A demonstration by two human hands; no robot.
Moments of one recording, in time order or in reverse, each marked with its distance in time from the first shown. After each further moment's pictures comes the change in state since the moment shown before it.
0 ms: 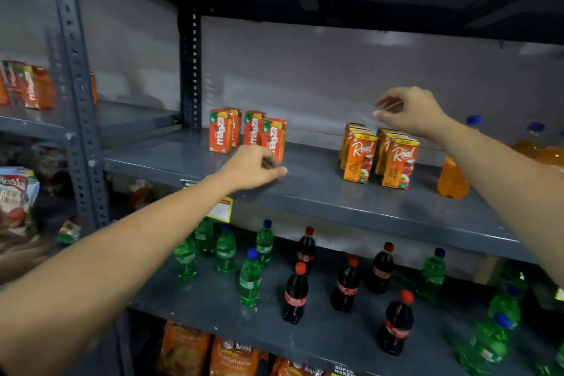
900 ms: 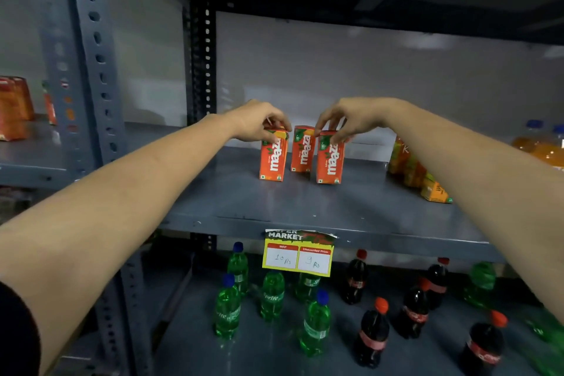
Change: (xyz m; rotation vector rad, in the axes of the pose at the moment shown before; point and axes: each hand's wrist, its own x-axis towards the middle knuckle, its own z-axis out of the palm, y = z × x) left_hand 0.147 -0.147 -0.130 0.256 -0.241 0.398; right_hand 0.140 -0.164 0.136 -0.150 -0.678 0.007
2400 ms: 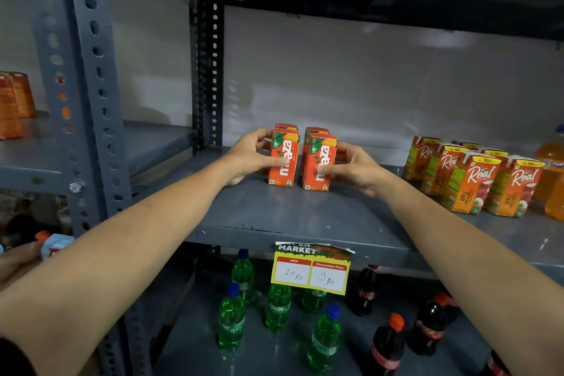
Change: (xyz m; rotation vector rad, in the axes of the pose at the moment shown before) left_hand -0.022 -0.023 0.076 -1.027 0.242 -0.356; right_hand 0.019 0.010 0.123 1.205 0.326 0.030
